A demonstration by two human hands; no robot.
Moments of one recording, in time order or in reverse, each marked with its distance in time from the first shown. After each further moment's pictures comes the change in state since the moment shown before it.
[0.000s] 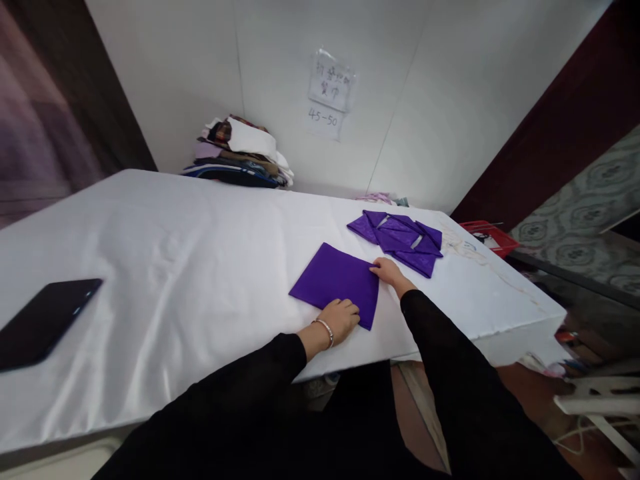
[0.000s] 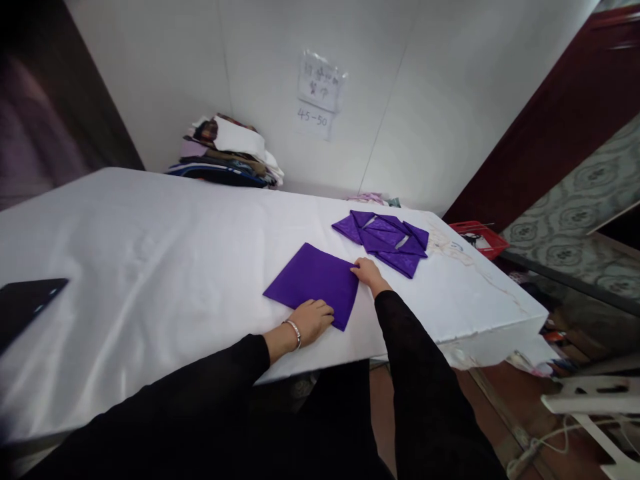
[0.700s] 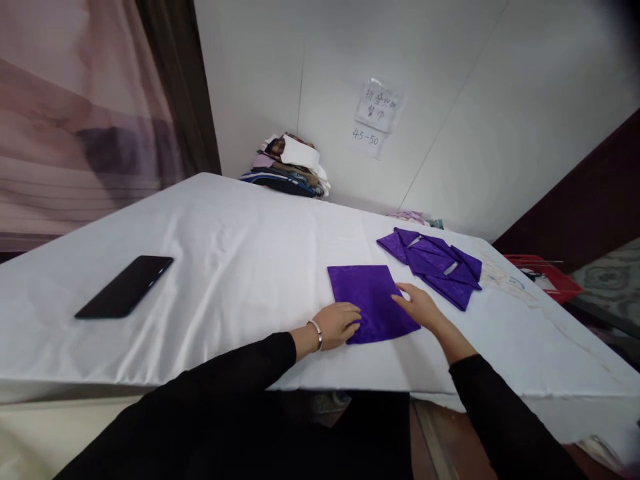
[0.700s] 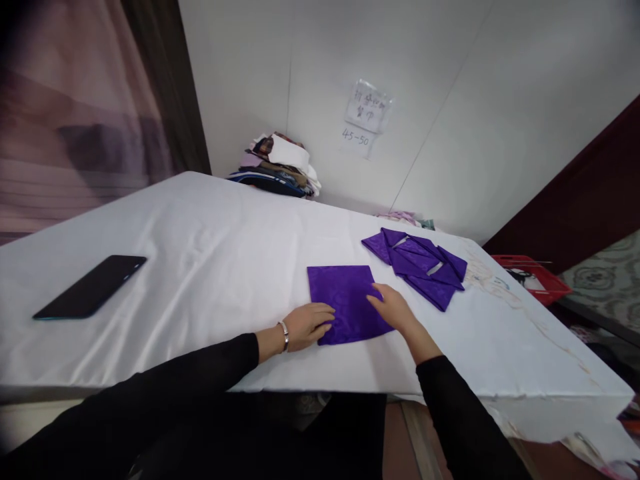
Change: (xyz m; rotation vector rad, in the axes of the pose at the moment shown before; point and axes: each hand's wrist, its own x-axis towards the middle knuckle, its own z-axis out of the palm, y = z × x) left_hand -0.045 -0.031 -0.028 -0.267 0.148 -0.193; right_hand -0.065 -0.030 -0.025 0.178 0.049 -0.244
